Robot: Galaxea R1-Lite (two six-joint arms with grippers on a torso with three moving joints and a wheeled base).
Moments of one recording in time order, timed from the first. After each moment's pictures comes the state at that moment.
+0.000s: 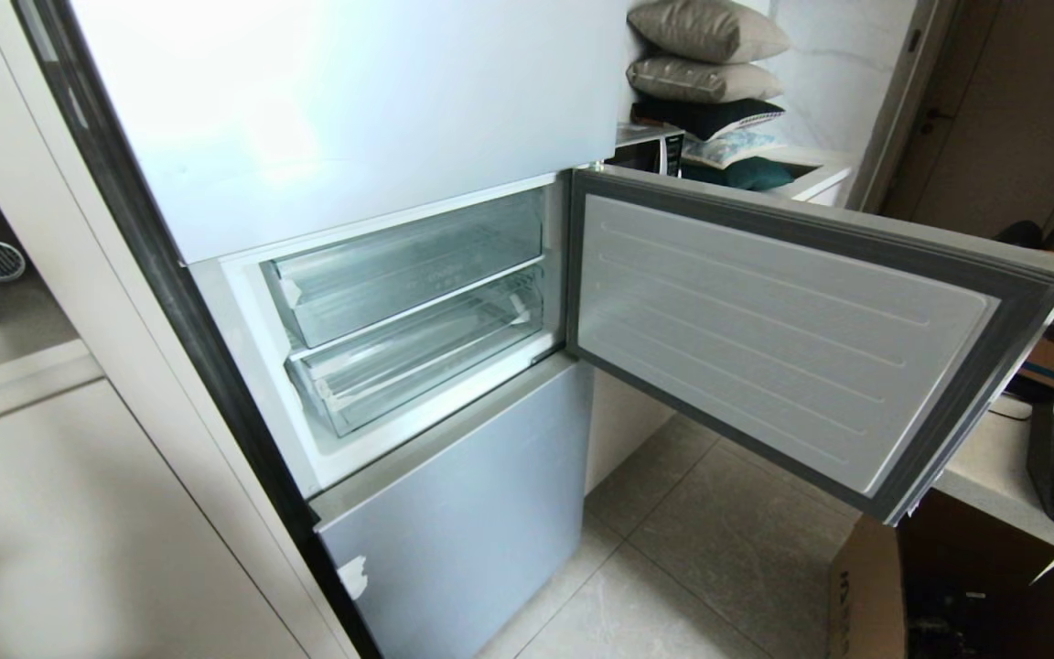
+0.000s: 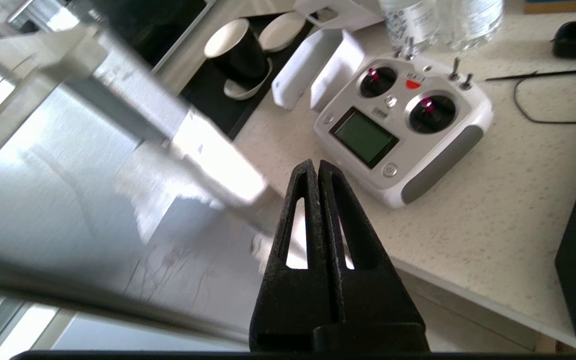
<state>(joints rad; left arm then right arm) 0.00 0.00 0.00 0.01 0.00 0.01 -0.54 1.76 -0.88 -0.73 0.46 0.42</state>
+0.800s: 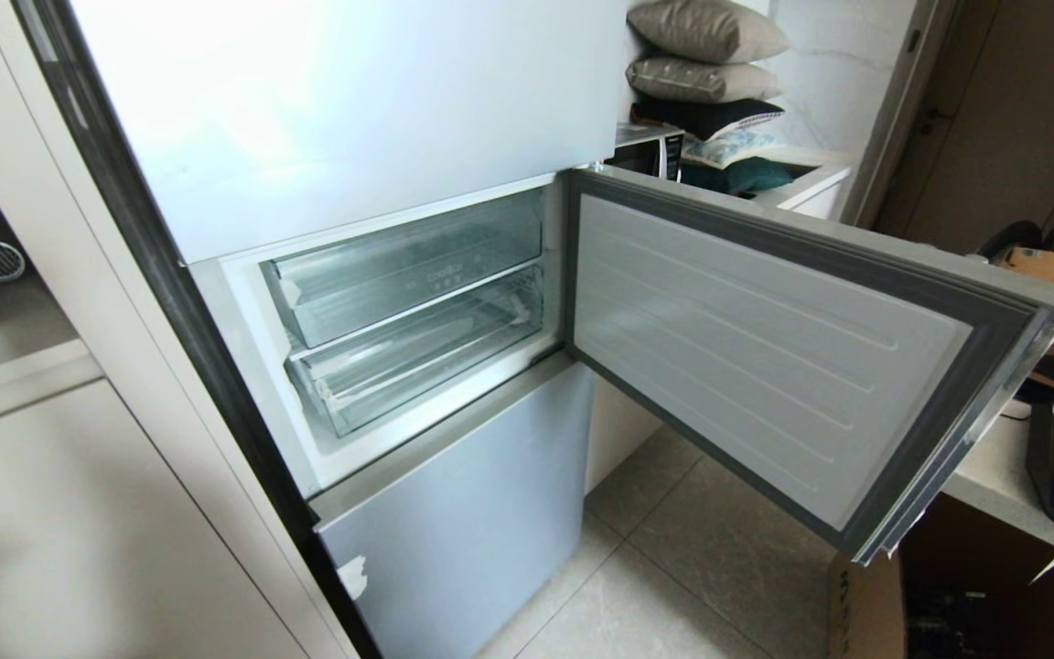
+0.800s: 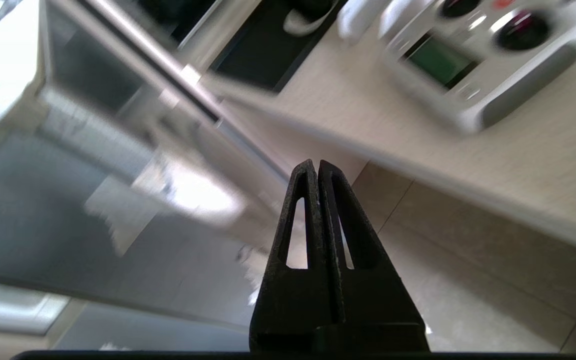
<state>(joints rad) 0.00 0.00 0.00 0.01 0.00 0.01 -0.51 1.57 -0.67 -0.71 0.59 0.42</state>
